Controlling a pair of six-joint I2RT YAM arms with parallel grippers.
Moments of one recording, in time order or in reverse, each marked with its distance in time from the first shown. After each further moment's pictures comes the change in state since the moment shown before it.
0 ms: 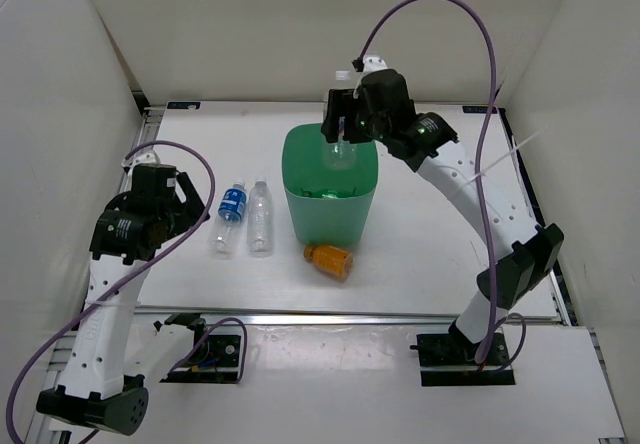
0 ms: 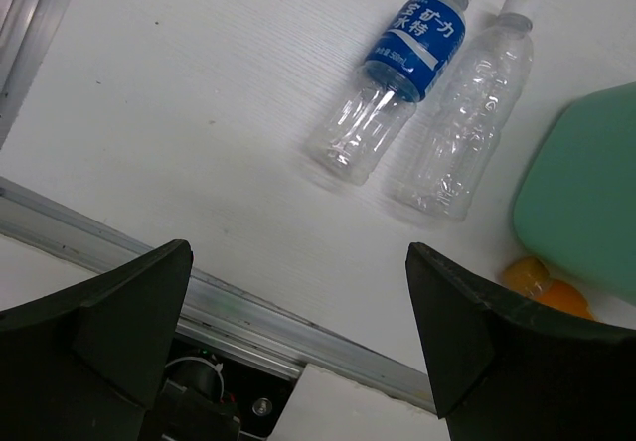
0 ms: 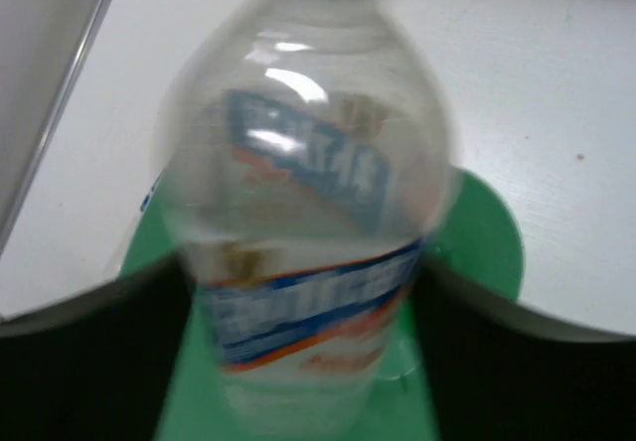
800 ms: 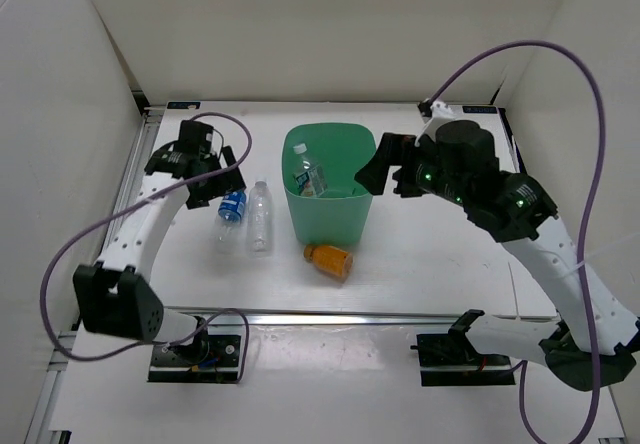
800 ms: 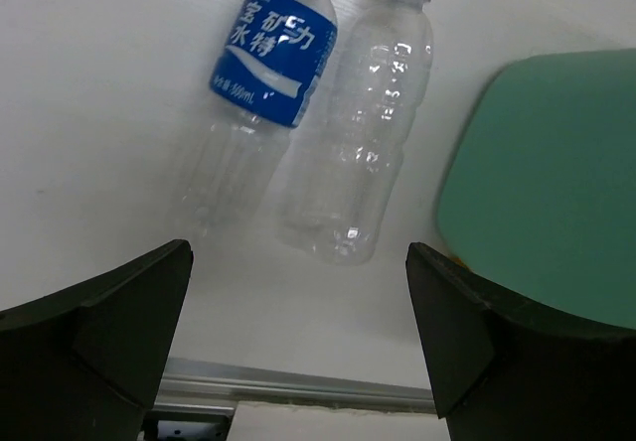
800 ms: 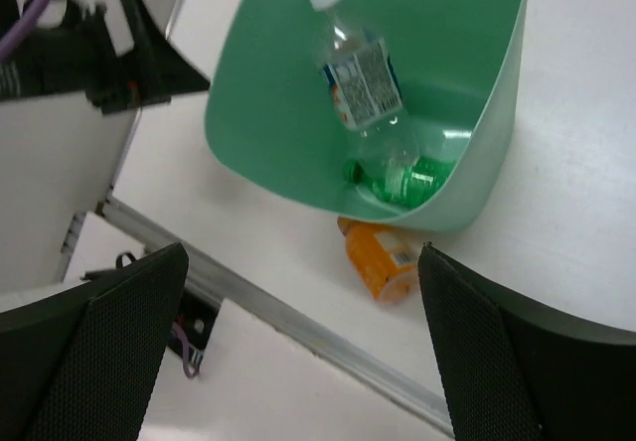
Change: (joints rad) left arm 0.005 0.412 0.042 0.246 0.253 0.045; right arm 0.064 -0.534 -0.271 -0.199 -0.047 0.181
